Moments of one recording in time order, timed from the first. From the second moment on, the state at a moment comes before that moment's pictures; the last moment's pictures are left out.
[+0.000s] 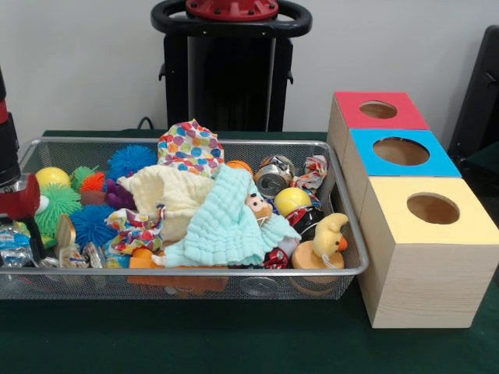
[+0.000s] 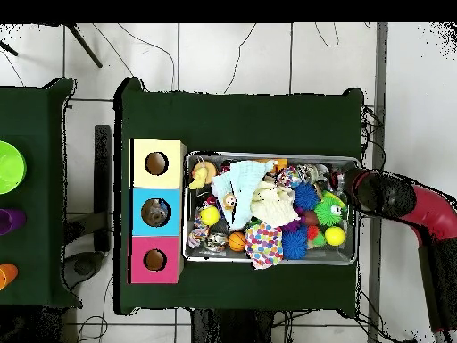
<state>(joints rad) -1.11 -0.31 0.69 1.32 -0.70 0.73 1.30</state>
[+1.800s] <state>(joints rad) -1.11 -0.30 0.69 1.29 -0.71 0.75 1.13</state>
